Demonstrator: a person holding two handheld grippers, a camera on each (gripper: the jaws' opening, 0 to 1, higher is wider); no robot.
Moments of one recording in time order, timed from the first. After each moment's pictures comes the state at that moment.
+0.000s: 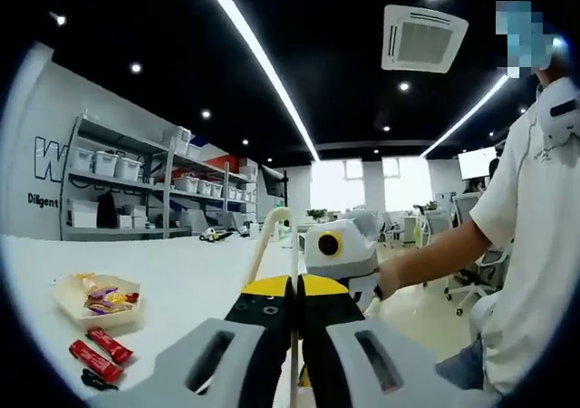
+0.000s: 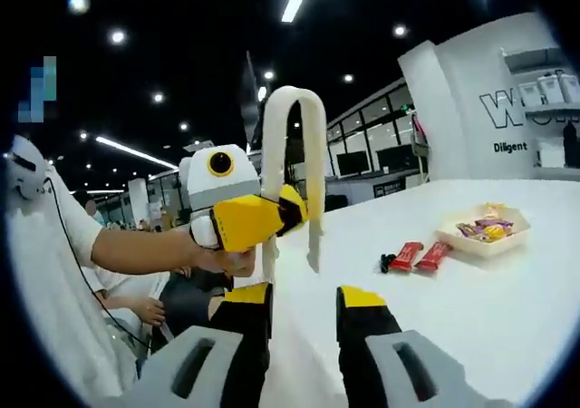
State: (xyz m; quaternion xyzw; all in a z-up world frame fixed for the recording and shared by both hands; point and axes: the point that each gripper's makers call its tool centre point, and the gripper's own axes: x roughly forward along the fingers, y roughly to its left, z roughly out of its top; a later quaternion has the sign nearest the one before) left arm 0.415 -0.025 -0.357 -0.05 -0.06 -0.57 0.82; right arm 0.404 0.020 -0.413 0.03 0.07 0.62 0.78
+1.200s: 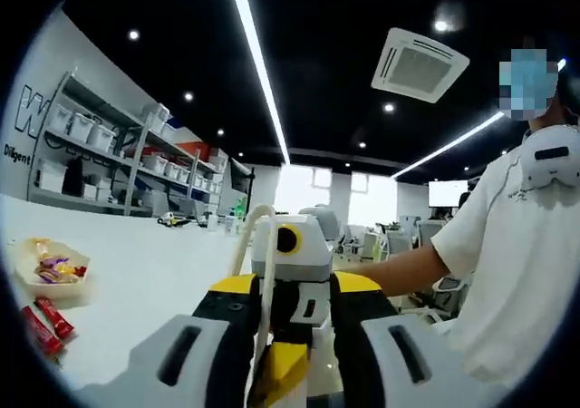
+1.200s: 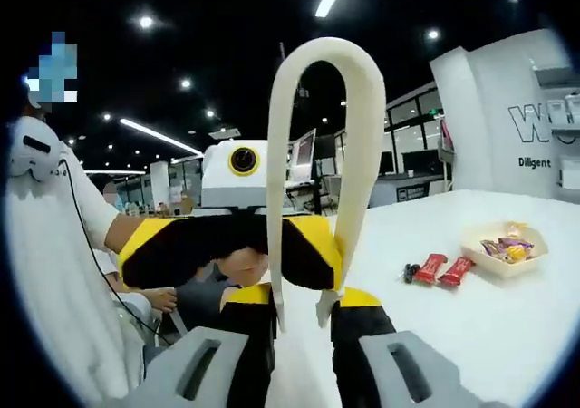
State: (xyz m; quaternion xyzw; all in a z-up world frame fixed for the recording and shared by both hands) left arm 0.377 -0.046 -0.355 -0.11 -0.01 -0.64 0.76; right arm 0.398 0.027 -0.409 0.02 0.08 0.66 0.75
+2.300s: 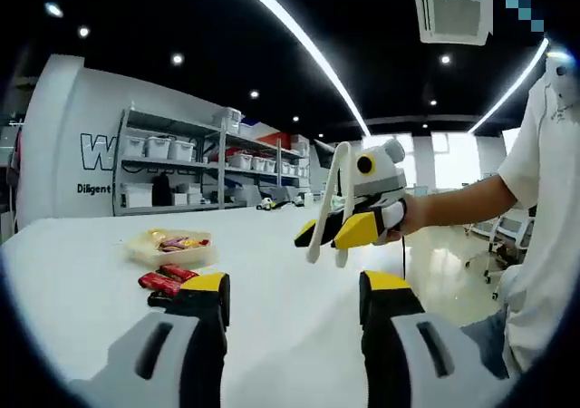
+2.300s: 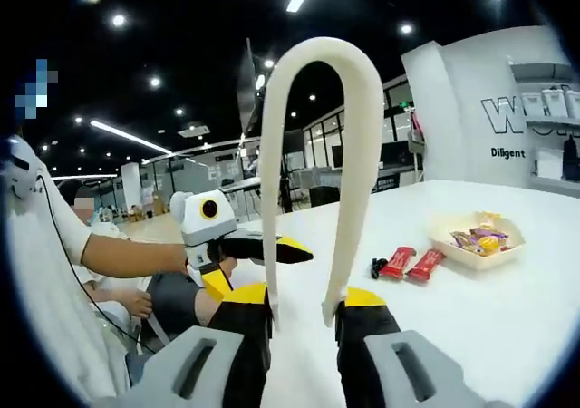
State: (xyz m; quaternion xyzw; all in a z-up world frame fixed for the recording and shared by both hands) left arm 0.428 0.070 -0.430 -0.02 0.00 -0.45 0.89; right arm 0.429 0.028 -0.414 0.00 0.11 0.60 0.79
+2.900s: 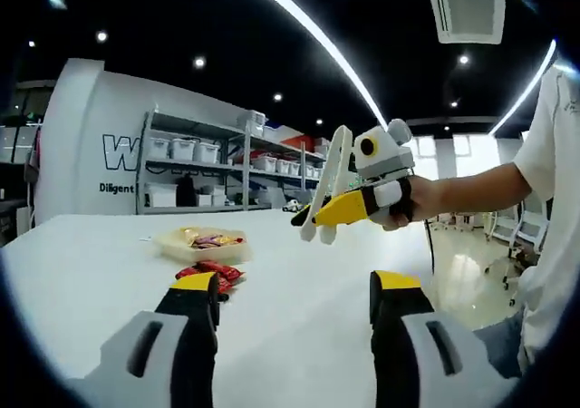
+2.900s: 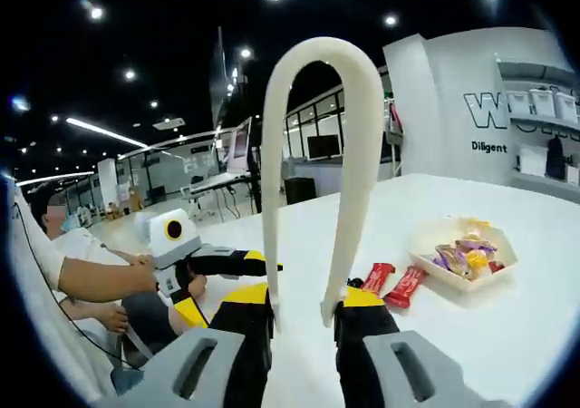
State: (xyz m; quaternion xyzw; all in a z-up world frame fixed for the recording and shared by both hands) left arm 0.452 0.108 -0.435 -0.03 -0.01 -0.40 0.92; right arm 0.487 0.067 -0.403 -0.02 0.14 0.55 0.82
